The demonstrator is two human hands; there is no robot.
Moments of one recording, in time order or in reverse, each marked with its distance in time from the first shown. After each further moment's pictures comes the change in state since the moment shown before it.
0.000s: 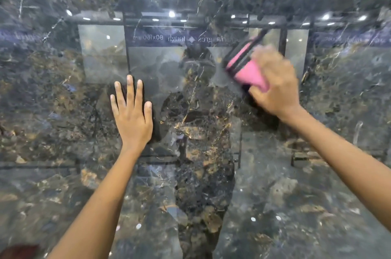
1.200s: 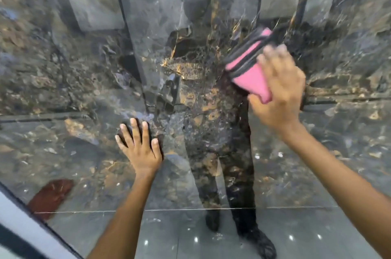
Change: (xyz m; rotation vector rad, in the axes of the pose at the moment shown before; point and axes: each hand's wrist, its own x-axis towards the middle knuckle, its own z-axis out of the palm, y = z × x) left_hand -0.237 -0.021 0.019 0.043 -0.132 -0.048; right_hand -0.157 -0.066 0.027 0.134 0.035 0.193
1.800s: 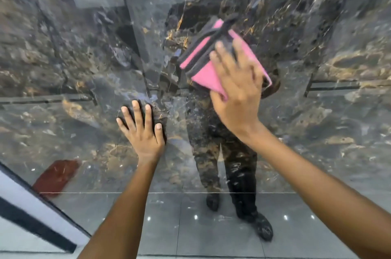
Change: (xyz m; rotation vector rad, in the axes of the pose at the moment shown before) left_hand -0.008 -0.003 0.005 -0.070 0.038 0.031; right_hand -0.019 -0.089 0.054 0.063 0.015 0.039
